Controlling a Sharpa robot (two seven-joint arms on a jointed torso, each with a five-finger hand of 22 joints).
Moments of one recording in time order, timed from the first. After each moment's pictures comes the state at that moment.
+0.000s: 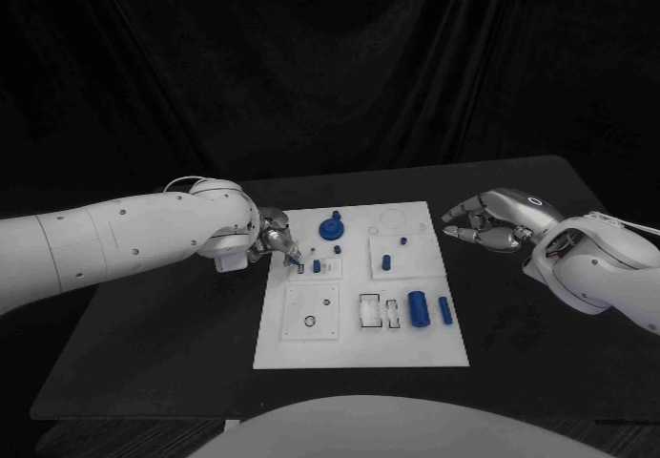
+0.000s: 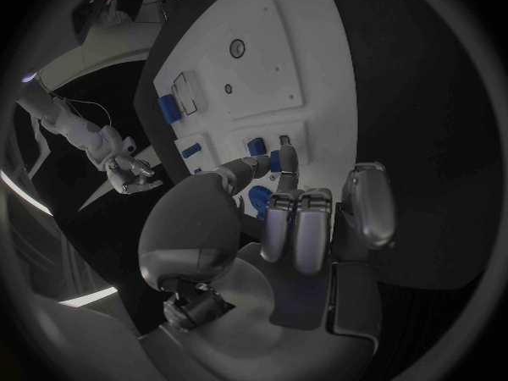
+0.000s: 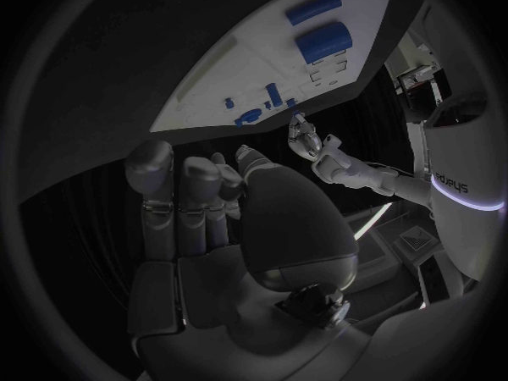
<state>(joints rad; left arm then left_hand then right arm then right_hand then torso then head) 1.28 -0.78 -0.22 1.40 -0.95 0.17 -0.49 1.02 -0.08 0.61 0.00 0.43 1.01 0.06 0.26 1.12 1.47 -0.03 1.57 1.31 1.47 -0.07 1.57 1.31 0.07 1.37 0.05 1.31 1.31 1.25 -0.96 -0.25 1.53 -1.42 -0.46 0.04 1.36 0.03 0.13 0.29 0.24 0.89 0.07 0.07 0.16 1.25 -0.02 1.13 1.07 1.44 -0.08 1.03 0.90 0.11 1.41 0.03 0.84 1.31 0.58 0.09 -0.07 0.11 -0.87</state>
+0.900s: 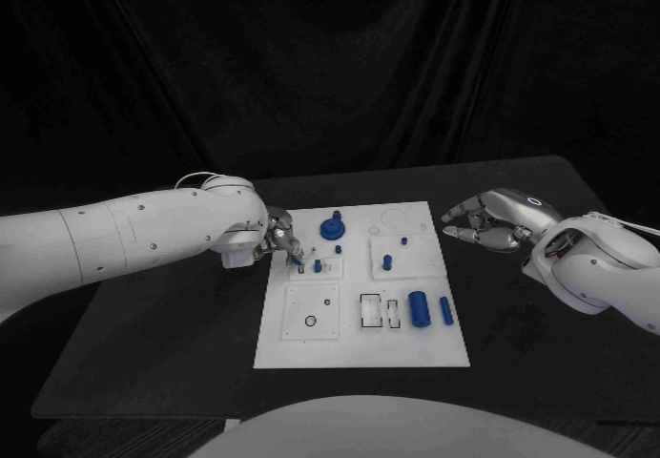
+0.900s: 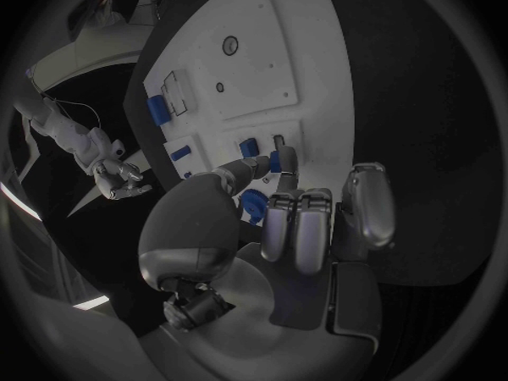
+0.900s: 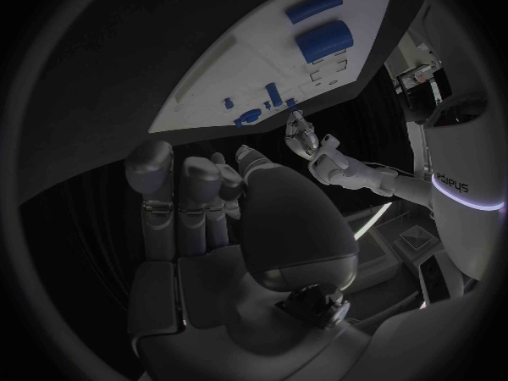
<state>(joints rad) 1.28 -0.72 -0.22 1.34 -0.95 0.20 -0.55 1.00 -0.08 0.62 0.00 0.42 1.00 0.06 0.26 1.13 1.47 -0.02 1.57 1.31 1.47 -0.07 1.57 1.31 0.07 1.37 0.05 1.31 1.31 1.25 -0.96 -0.25 1.53 -1.42 -0.46 0.04 1.36 0.03 0.13 0.29 0.24 0.89 0.07 0.07 0.16 1.25 -0.02 1.13 1.07 1.44 -0.08 1.03 0.90 0.11 1.41 0.03 0.84 1.31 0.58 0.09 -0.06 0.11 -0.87</state>
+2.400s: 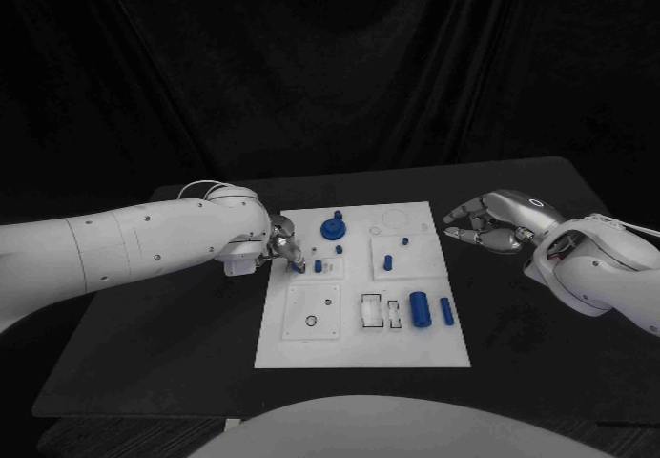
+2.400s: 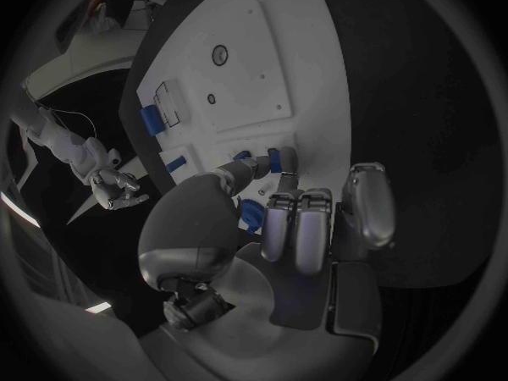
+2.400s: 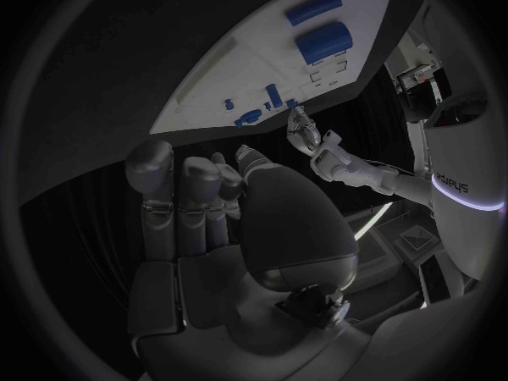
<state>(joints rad) 1.25 -0.72 -0.22 1.36 -1.00 0.18 -0.56 0.99 -0.08 0.65 -0.03 0.42 0.99 0.06 0.26 1.13 1.47 -0.02 1.57 1.31 1.47 -0.07 1.57 1.31 0.07 1.37 0.05 1.31 1.31 1.25 -0.96 -0.25 1.53 -1.42 -0.46 0.04 1.36 0.03 0.13 0.29 0.24 0.89 0.07 0.07 0.16 1.25 -0.02 1.13 1.07 1.44 -0.08 1.03 0.90 0.11 1.41 0.03 0.83 1.31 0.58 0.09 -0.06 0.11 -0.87</state>
